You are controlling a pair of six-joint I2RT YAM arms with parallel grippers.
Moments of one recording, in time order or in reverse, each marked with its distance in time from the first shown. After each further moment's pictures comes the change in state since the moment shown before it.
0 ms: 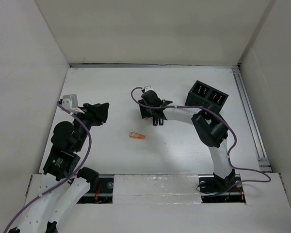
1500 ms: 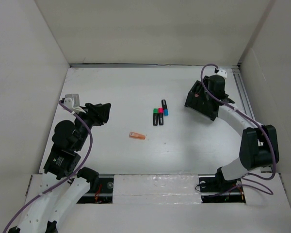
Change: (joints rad) left arm 0.000 0.011 0.000 0.000 0.030 0.004; right arm -0.596 -0.578 -0.431 0.216 -0.010 0.116
